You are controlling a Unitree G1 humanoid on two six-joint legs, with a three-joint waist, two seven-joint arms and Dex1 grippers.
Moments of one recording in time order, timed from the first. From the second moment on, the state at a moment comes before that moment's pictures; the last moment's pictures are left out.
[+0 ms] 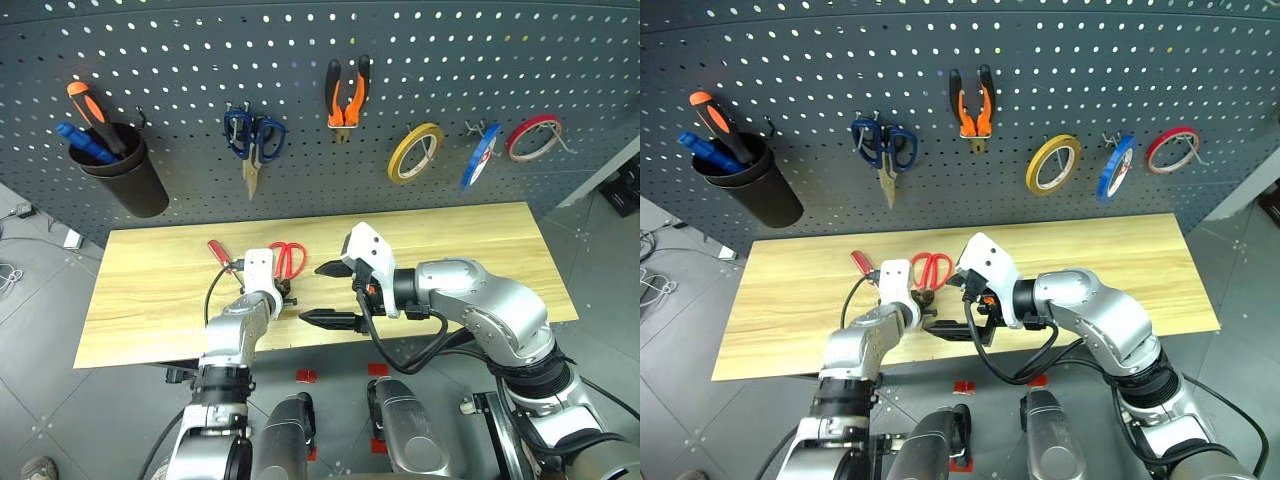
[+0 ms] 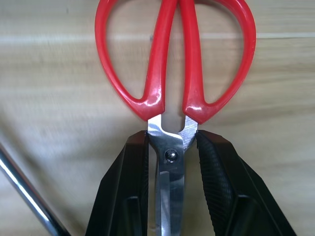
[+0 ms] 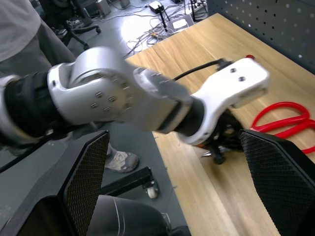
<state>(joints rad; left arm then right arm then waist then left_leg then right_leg) -0.36 0.10 0.12 0.16 -0.17 0.77 -0.07 -0.58 -0.37 0.34 -0.46 0.45 1.00 0.73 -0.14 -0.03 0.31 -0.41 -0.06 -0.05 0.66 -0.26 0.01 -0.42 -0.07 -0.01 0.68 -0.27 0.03</state>
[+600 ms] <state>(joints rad) 0.18 0.38 0.01 -0.58 0.21 0.23 -0.04 -0.52 -0.40 0.20 -0.50 0.35 0.57 0.68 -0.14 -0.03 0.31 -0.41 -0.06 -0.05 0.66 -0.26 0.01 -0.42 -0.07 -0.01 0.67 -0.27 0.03</state>
